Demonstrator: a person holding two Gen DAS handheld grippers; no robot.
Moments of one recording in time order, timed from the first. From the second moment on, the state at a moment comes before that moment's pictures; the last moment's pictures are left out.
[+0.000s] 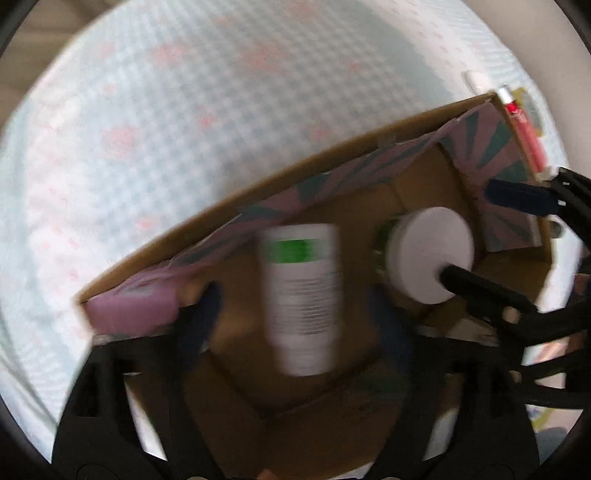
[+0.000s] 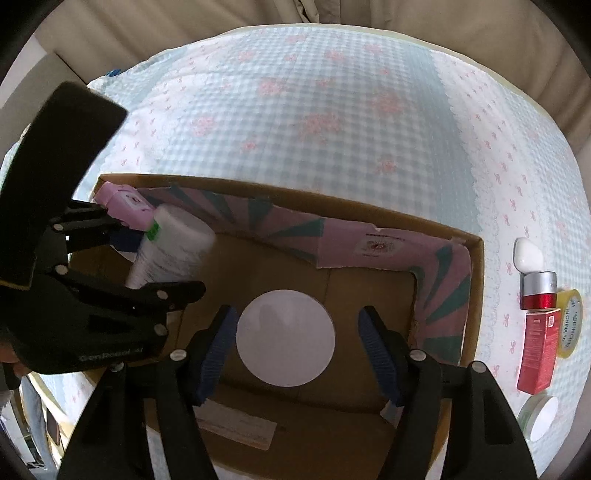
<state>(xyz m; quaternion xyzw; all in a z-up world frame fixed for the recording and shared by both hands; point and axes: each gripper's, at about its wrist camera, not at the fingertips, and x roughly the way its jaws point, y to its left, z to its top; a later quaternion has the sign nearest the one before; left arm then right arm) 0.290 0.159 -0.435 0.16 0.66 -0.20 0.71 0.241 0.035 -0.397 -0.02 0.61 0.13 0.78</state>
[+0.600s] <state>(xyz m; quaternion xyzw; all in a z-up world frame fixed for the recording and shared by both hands) 0.273 0.195 -0.385 0.10 0.63 -0.17 0.75 0.204 0.030 -0.381 0.01 0.61 0.12 0.78</state>
